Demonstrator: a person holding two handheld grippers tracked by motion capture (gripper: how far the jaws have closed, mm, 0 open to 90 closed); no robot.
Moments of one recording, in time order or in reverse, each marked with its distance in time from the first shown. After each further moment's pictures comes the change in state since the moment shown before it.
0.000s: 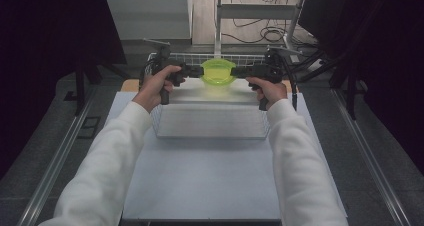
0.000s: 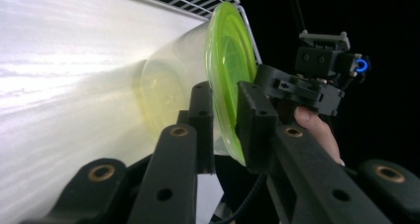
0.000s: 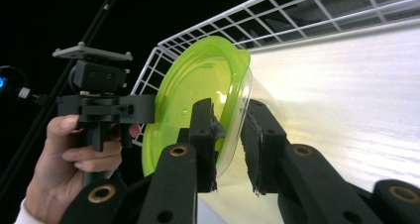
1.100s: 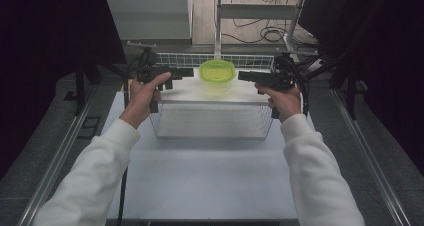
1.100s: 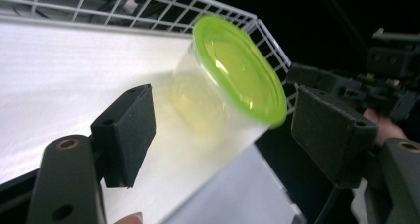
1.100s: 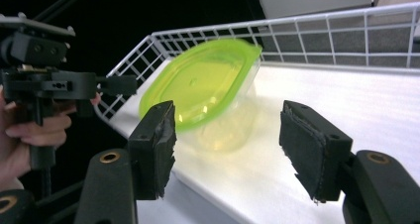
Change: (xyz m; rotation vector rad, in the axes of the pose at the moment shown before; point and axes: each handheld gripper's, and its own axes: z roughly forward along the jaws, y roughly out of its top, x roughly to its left) left arm -0.030 -0.044 -0.039 -0.132 0.222 0.313; right arm 0.026 -0.026 -0.043 -0.087 -0.130 -0.341
